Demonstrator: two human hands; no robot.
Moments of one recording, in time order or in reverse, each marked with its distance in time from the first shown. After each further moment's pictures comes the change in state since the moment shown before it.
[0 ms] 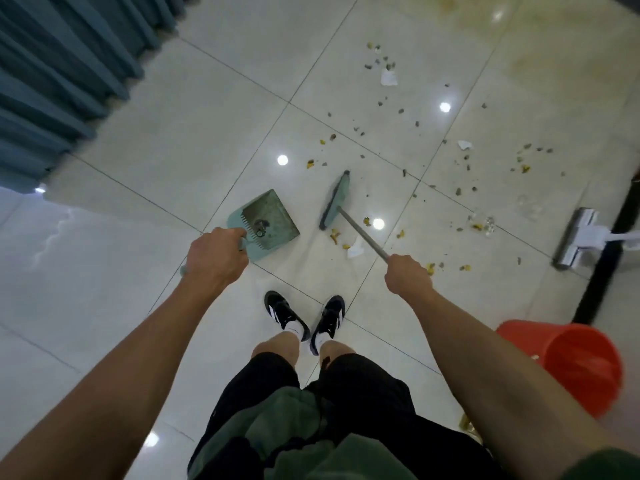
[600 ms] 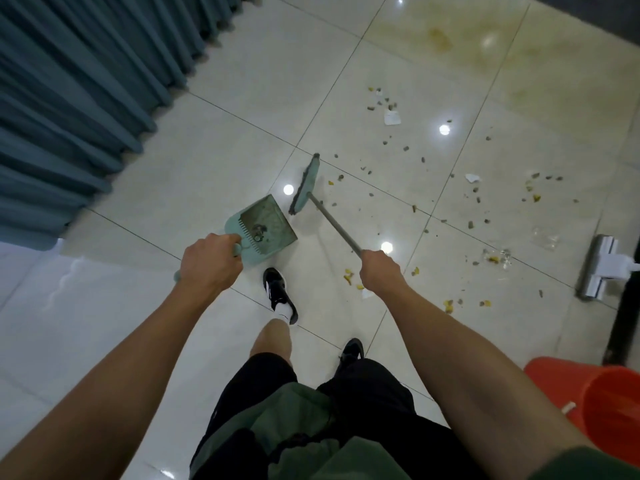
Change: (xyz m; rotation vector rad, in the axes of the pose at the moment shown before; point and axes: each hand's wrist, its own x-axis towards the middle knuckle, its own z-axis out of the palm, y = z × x) left_hand 0.124 -0.049 -0.074 0.037 0.079 0.020; right_hand 0.092 -0.121 -0.094 0.151 0.027 -0.112
